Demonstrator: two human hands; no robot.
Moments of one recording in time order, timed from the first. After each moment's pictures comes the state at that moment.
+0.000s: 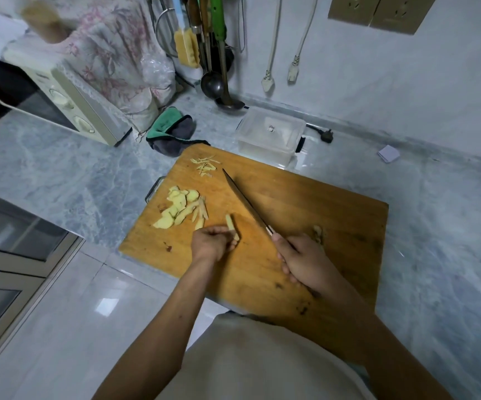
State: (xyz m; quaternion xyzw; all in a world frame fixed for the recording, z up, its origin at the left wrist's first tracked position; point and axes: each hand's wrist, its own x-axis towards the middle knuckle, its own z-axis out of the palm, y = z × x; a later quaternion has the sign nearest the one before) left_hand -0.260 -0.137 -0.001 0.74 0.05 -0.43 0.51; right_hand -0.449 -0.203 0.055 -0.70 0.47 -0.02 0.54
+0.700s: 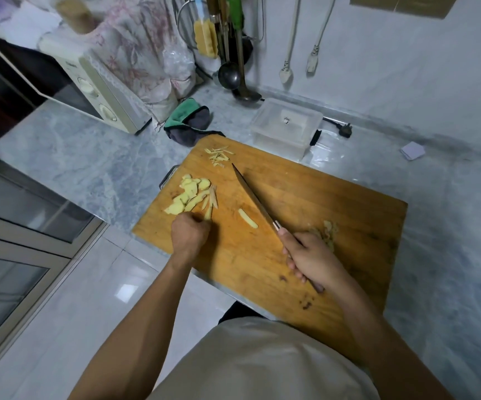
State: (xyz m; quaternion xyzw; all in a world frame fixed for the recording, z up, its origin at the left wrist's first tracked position) left_hand -0.223 -0.103 -0.012 0.92 -0.12 -0.23 0.30; right_hand -0.460 -0.206 0.034 -0.68 0.45 -0.01 0.58
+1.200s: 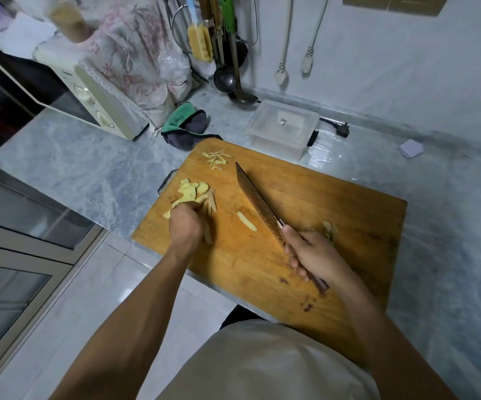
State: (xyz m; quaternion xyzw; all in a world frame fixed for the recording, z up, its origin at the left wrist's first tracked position) left_hand -0.208 -0.119 -0.003 0.92 -0.21 -0.17 0.28; right_hand -0.461 -0.214 0.036 -0.65 0.45 -0.01 0.61
